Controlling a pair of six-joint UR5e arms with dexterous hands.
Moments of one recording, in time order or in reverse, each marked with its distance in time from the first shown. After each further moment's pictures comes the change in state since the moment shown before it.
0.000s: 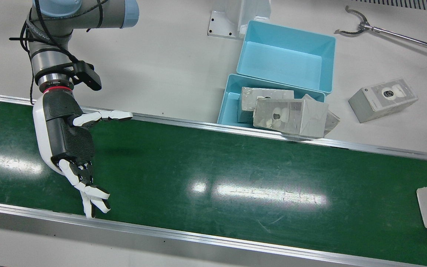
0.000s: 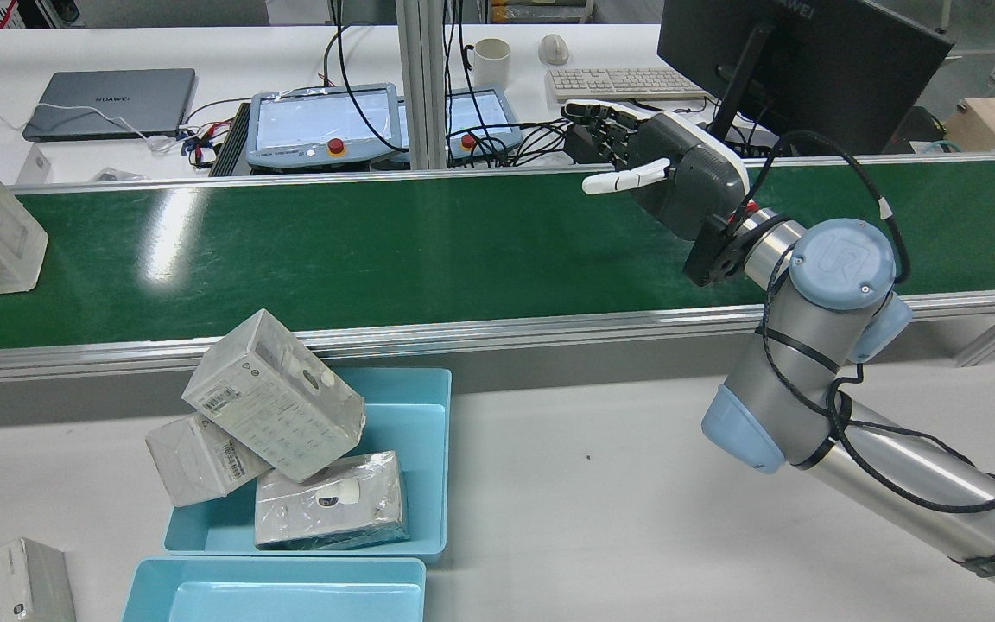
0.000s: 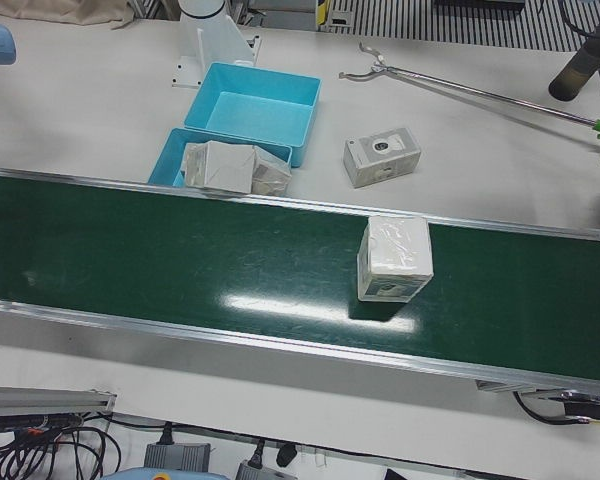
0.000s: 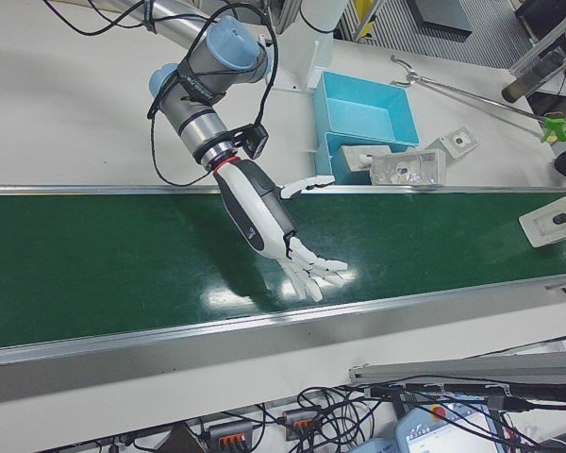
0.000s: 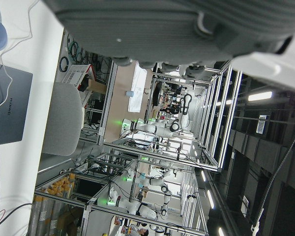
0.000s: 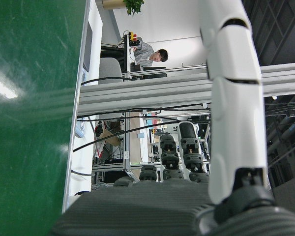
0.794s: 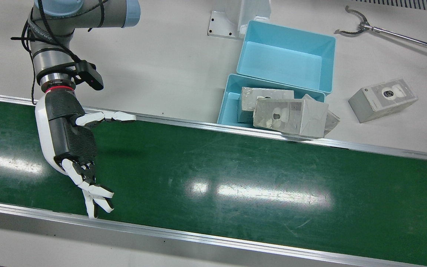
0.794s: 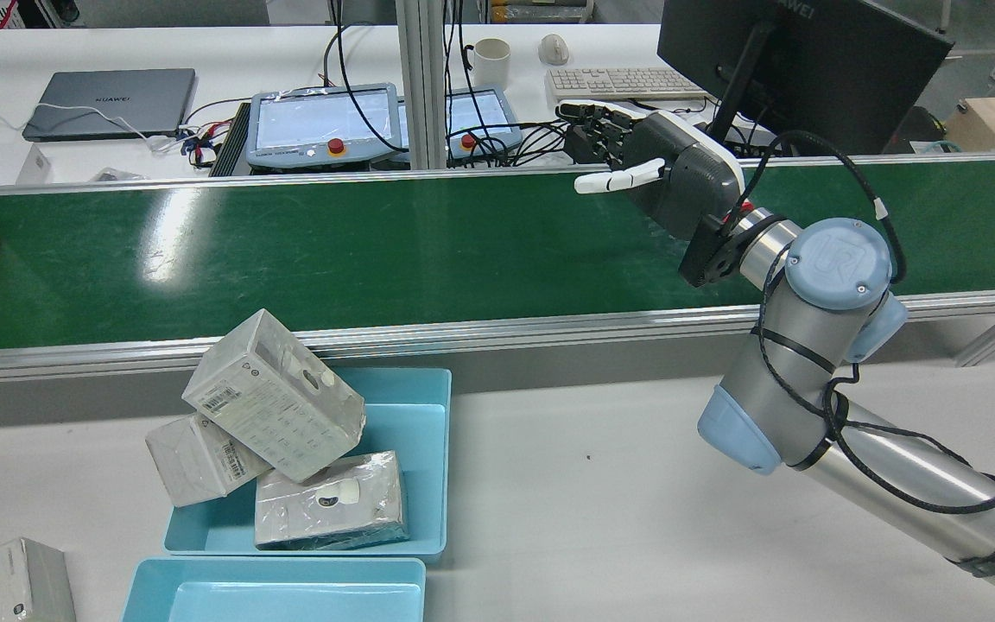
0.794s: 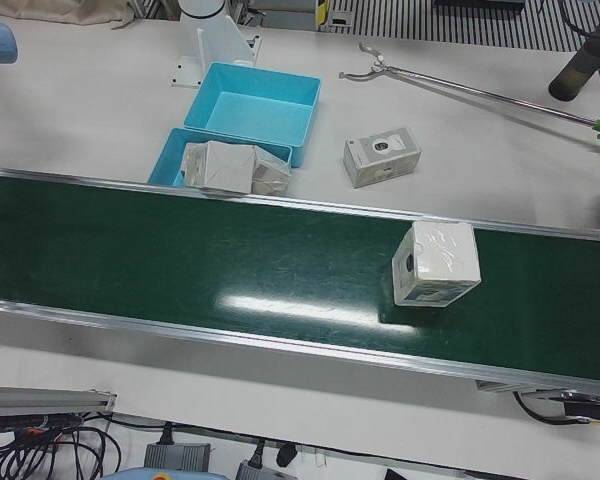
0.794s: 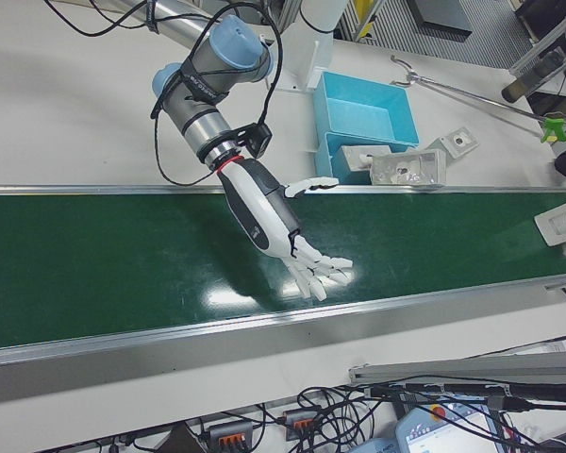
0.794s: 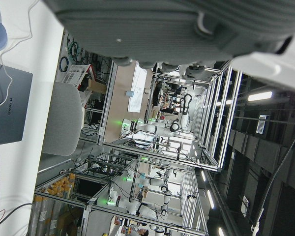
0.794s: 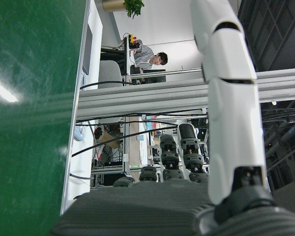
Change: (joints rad) left arm 0.000 0.000 0.000 0.000 0.000 0.000; right arm -0.005 0.008 0.002 -0.003 -0.001 -0.008
